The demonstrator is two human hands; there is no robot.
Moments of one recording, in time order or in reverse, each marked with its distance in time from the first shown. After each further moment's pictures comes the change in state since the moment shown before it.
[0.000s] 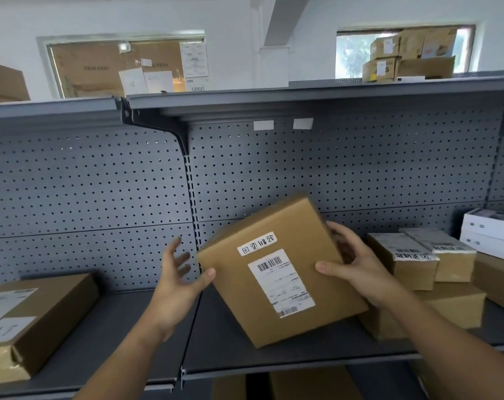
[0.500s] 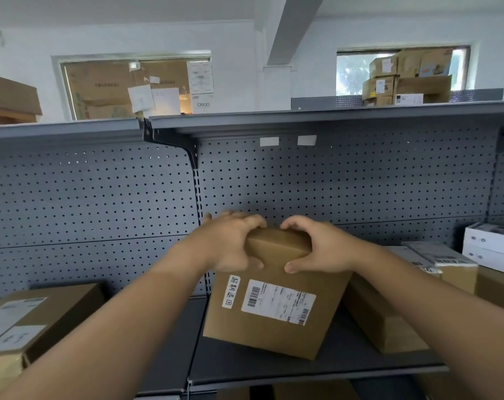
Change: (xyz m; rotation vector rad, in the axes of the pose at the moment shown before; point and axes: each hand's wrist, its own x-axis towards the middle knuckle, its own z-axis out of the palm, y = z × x) left_hand 0.043 0.128 0.037 1.206 -0.418 0.467; right_hand 0.046 -0.087 0.028 -0.749 -0.312 -0.225
